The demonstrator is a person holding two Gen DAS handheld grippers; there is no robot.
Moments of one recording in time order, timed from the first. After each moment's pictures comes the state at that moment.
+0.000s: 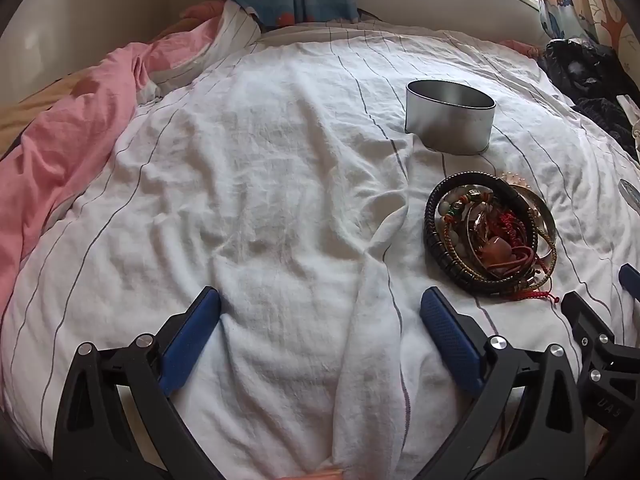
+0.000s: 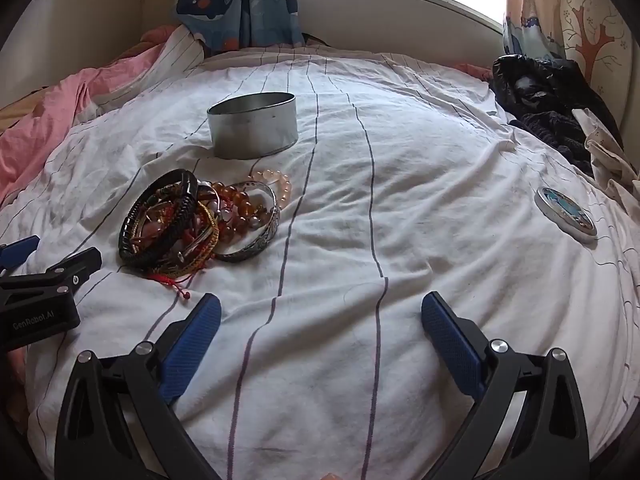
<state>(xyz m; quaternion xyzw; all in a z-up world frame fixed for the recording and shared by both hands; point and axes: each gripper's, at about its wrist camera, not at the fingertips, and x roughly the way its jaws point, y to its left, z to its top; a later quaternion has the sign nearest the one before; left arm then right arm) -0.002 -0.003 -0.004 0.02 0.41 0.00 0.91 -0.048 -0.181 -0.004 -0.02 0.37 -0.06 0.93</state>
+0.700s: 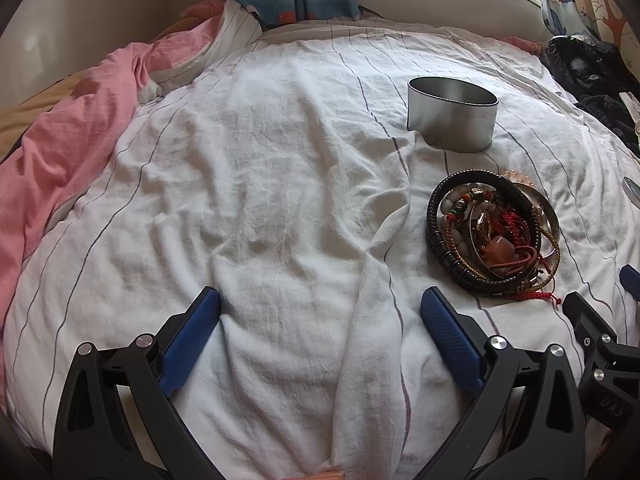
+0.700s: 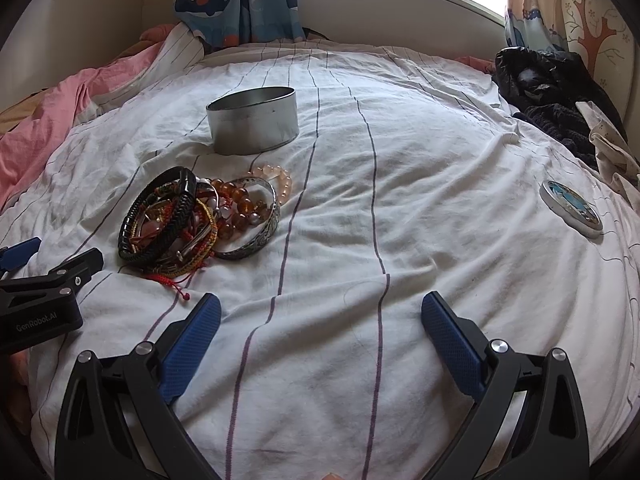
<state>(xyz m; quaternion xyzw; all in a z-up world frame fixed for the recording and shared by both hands) -0.001 -0.002 -0.002 0.02 0.41 0.00 0.91 -0.044 -0.183 -0.005 -0.01 0.39 -0.06 0.92</state>
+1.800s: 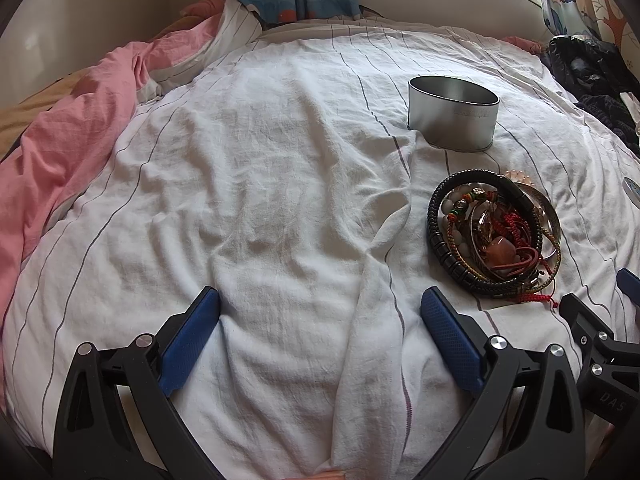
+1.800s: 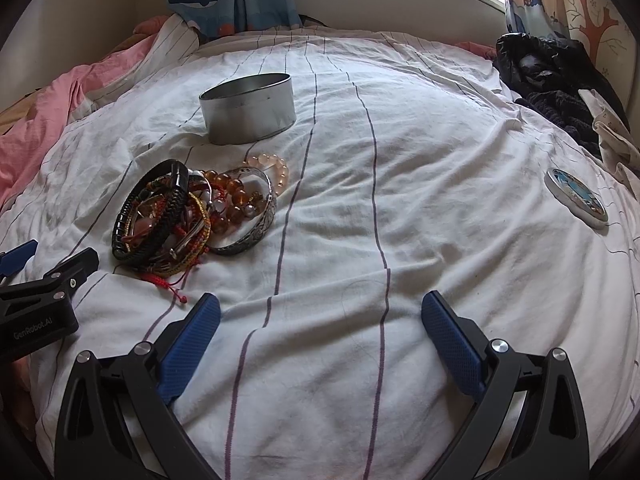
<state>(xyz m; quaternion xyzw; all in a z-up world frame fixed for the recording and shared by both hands) 0.001 0.003 -0.003 0.02 0.41 0.00 0.91 -0.036 -0.185 -0.006 0.00 0.41 -0.06 0.91</state>
